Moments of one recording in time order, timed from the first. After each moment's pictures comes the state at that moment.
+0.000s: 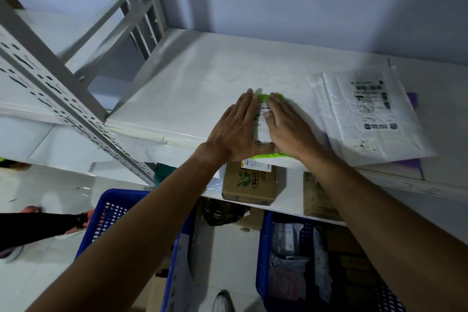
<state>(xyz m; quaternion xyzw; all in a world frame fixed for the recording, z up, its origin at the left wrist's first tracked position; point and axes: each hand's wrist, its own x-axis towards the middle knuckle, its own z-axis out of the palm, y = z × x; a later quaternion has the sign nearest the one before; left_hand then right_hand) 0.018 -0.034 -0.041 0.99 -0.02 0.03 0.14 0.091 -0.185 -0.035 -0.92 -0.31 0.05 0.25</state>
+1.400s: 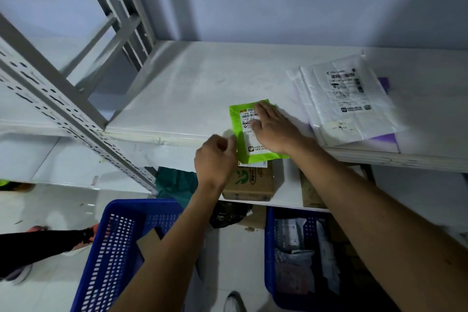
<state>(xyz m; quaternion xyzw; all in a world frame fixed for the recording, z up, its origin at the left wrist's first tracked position) -0.066 -0.075 -0.044 0.85 0.31 0.15 0.41 0.072 -0.195 -0.034 -0.93 -0.28 0.16 0.18</state>
